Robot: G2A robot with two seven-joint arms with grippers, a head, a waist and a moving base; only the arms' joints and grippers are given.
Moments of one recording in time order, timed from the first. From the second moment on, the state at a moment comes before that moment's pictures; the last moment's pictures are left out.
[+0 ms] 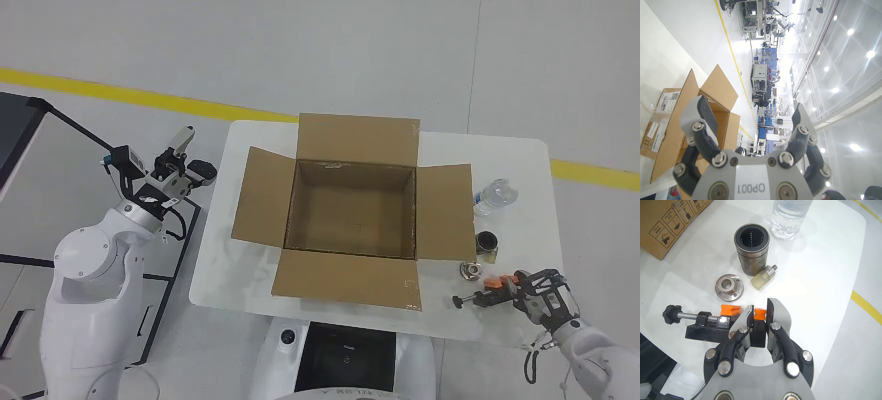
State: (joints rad) left arm 1.64 -1.14 -1.83 -1.99 -0.40 0.22 -0.53; right arm -1.92 -1.10 1.90 -1.49 -1.44 -0.64 -0.02
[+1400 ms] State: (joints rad) left arm 1.64 -1.14 -1.83 -1.99 -0.40 0.22 -0.53; right arm -2.09 -1.07 2.23 -1.88 -1.21 -0.93 -0.08
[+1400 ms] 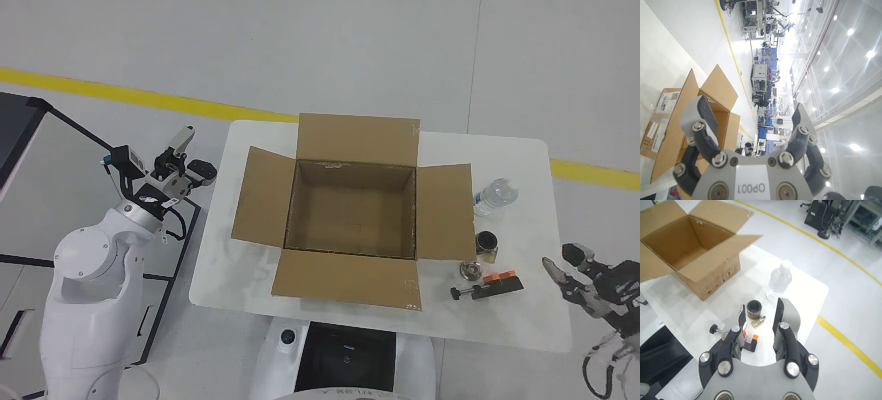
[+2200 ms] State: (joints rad) left arm 1.64 -1.14 -1.83 -1.99 -0.40 0.22 -0.53; right arm -1.91 -1.03 2.15 -1.93 -0.62 -0.89 0.16
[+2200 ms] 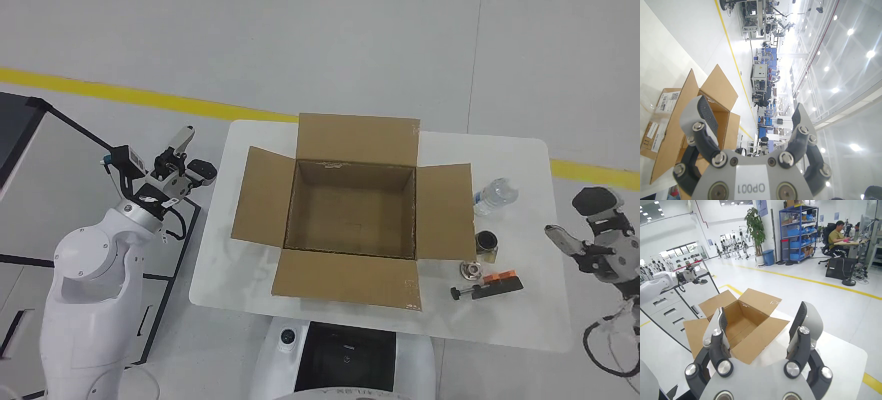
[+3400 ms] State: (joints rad) left arm 1.64 -1.14 -1.83 -1.99 -0.40 0.22 -0.53; right arm -1.38 -1.09 1.61 -1.10 -1.10 -0.55 -0.08
